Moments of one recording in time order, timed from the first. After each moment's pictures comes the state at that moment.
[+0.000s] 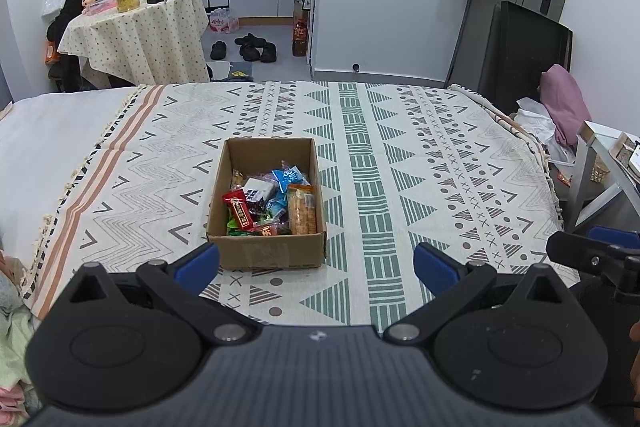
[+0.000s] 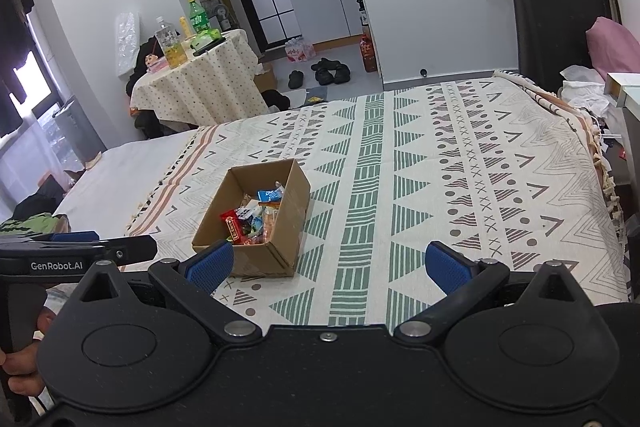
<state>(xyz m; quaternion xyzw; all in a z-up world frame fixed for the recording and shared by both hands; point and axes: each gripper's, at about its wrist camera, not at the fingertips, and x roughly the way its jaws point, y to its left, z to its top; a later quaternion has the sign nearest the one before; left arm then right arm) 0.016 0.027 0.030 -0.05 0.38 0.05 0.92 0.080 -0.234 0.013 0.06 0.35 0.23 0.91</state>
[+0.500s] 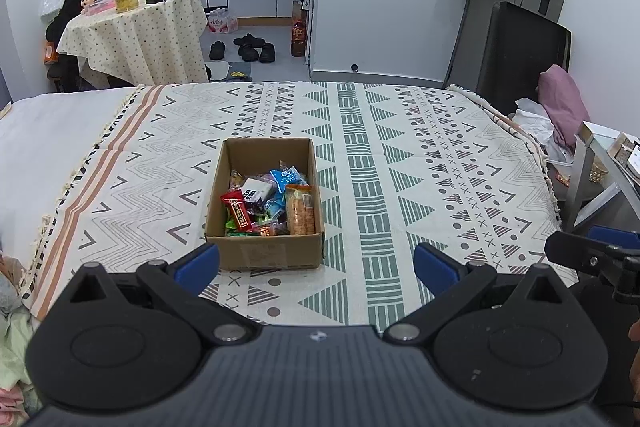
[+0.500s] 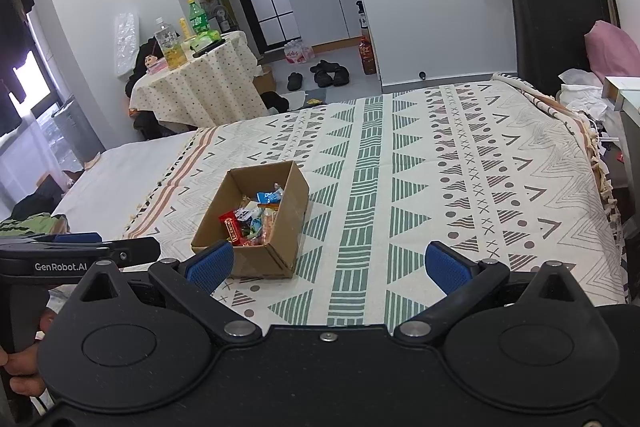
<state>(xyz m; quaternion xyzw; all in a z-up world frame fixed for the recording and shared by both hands) 0.016 0.027 0.031 -0.05 0.38 0.05 0.92 0.083 -0.239 0.013 0.06 0.35 0.23 0.91</state>
